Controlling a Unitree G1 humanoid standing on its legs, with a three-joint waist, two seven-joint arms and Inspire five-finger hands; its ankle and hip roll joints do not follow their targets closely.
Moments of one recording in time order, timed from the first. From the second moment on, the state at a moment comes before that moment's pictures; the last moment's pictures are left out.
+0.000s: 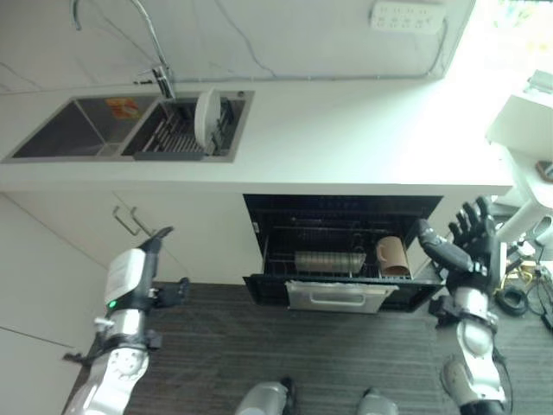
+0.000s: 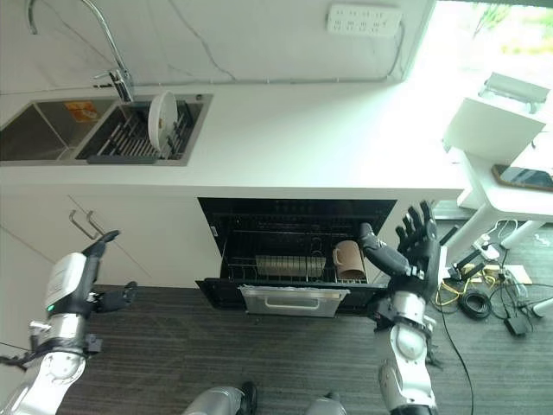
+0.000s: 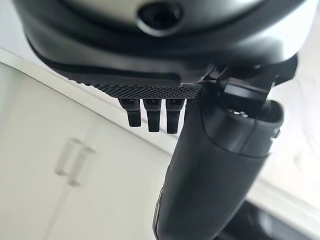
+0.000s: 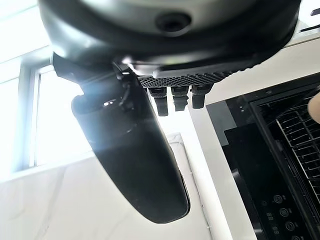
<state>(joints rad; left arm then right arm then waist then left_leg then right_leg) 0.18 0.64 0.08 0.24 0.32 -0.21 0.43 0.07 -0.28 -0.05 0.10 0.54 -0.40 -0.30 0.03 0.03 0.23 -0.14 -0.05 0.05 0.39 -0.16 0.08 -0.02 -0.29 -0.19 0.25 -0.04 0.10</state>
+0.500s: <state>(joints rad) 0.19 0.40 -0.22 0.72 0.17 0.02 0.20 0.08 -0.45 0.04 0.04 0.73 -0.51 0.06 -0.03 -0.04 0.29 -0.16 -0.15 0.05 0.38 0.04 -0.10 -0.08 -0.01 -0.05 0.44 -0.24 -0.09</state>
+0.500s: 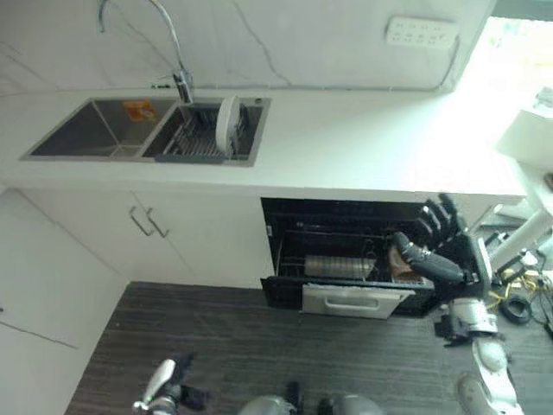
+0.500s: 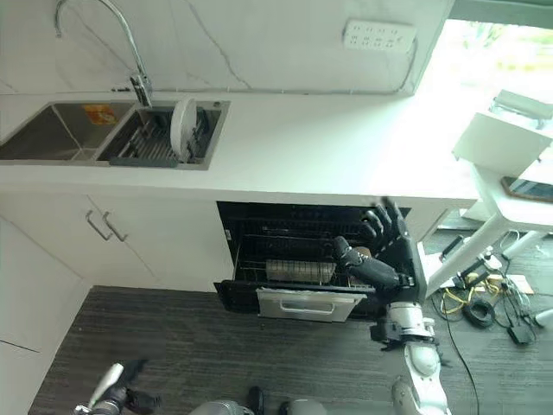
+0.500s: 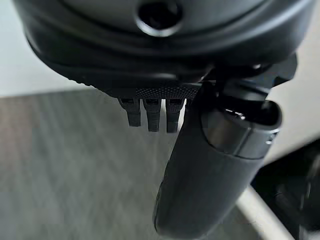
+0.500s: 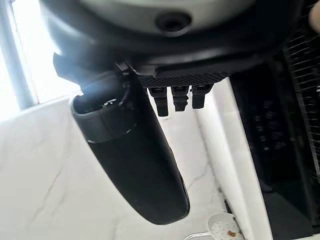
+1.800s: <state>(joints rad) 0.19 0.17 0.07 1.08 -0.46 0.07 -0.01 -0.03 -0.47 0.08 -0.09 0.65 -0.43 -0.07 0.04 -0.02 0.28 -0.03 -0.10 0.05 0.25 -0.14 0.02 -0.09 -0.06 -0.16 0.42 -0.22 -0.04</state>
